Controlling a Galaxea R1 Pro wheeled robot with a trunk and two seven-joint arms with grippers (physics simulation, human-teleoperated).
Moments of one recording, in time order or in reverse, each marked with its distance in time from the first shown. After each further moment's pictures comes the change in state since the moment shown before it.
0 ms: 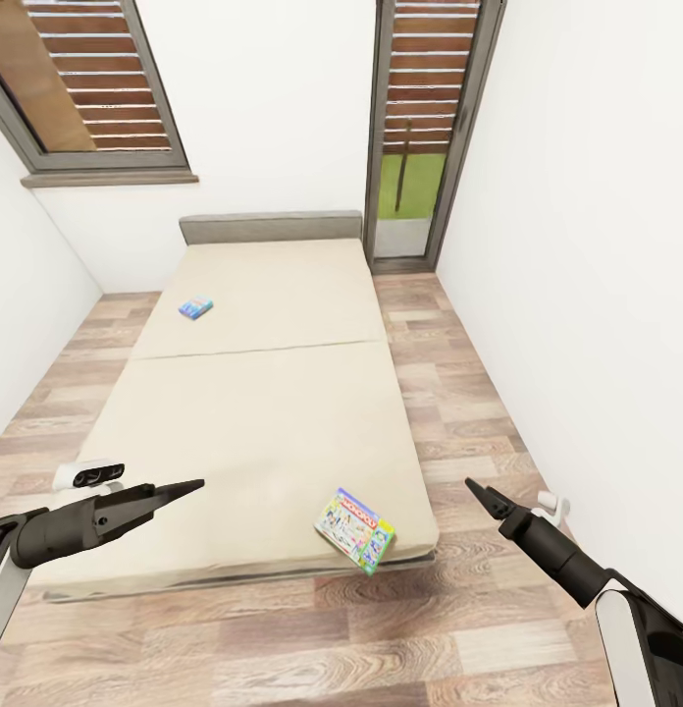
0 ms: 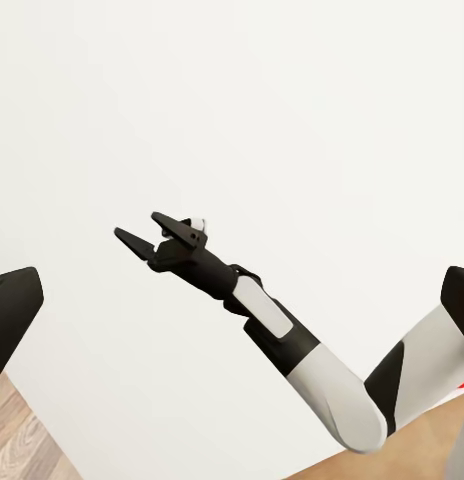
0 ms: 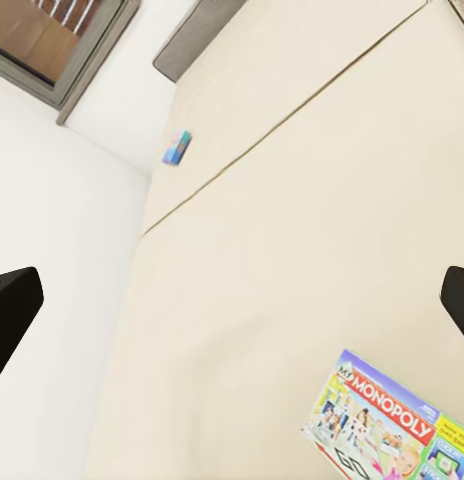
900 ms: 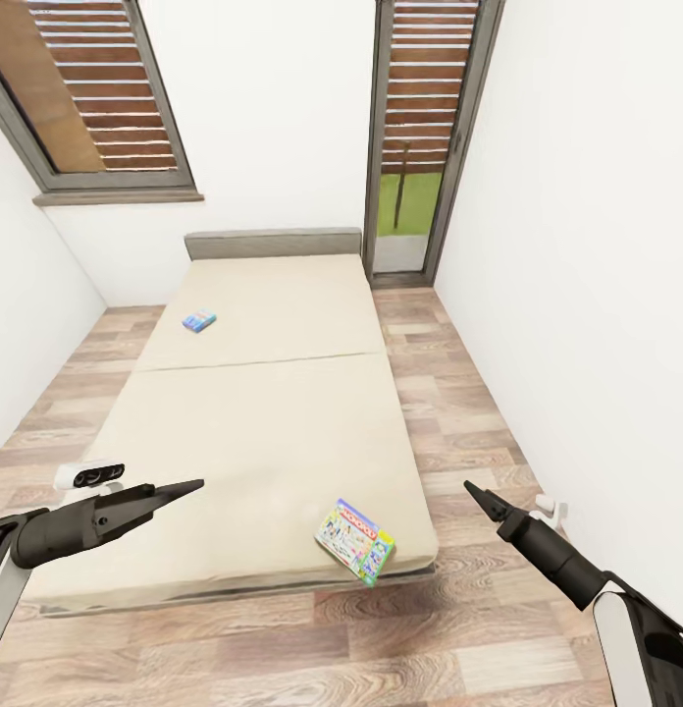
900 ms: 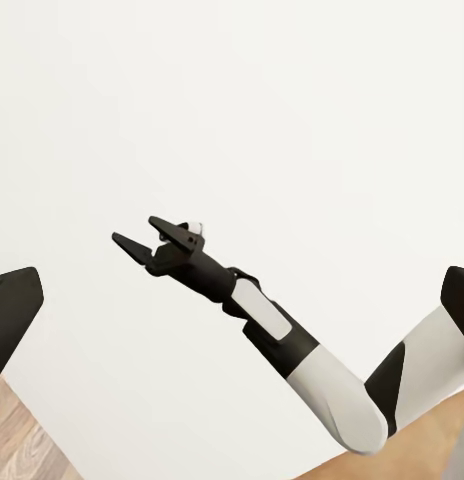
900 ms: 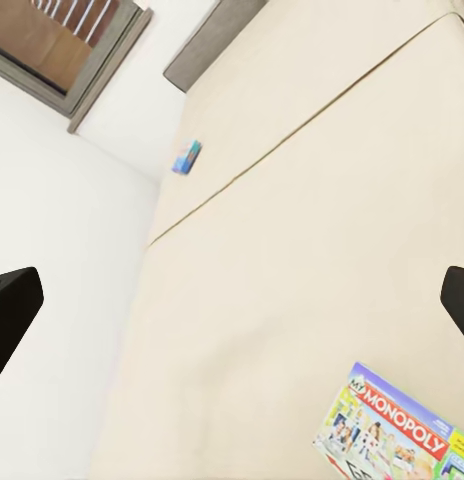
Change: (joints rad) left arm 0.000 0.000 0.000 0.004 0.000 -0.002 0.000; right arm 0.000 0.001 0.000 0.020 0.002 0.000 0.000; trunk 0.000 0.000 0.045
